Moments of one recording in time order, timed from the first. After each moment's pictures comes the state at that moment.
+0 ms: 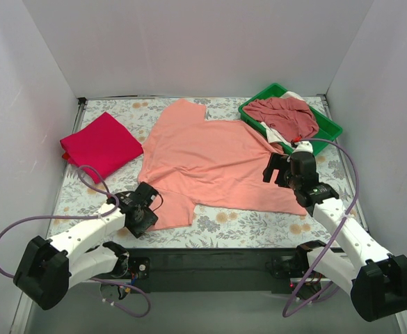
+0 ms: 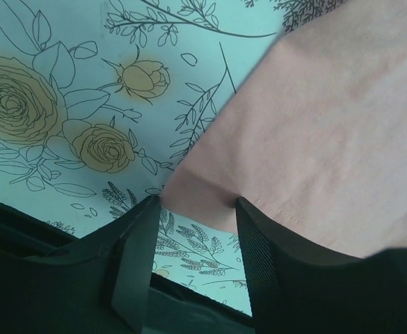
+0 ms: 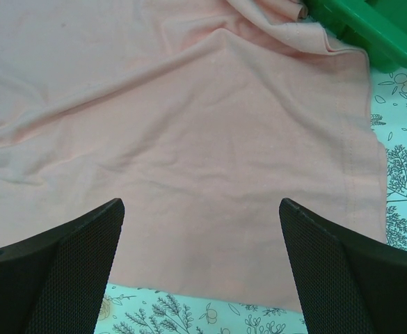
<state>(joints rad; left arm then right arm) -0.58 1.04 0.50 -0.85 -0.25 -1.34 0.31 0.96 0.61 -0.27 0.11 0.40</state>
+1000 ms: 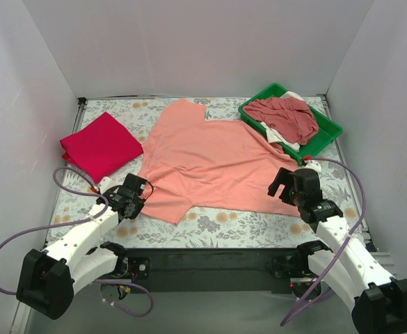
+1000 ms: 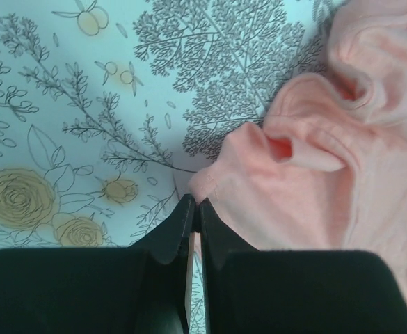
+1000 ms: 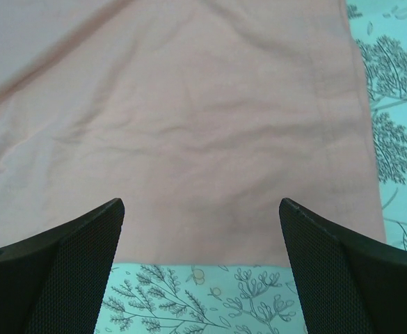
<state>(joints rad) -0.43 0.99 0.53 -0.75 -0.46 -1.35 0.29 0.81 0.46 -0.35 0.14 0.54</state>
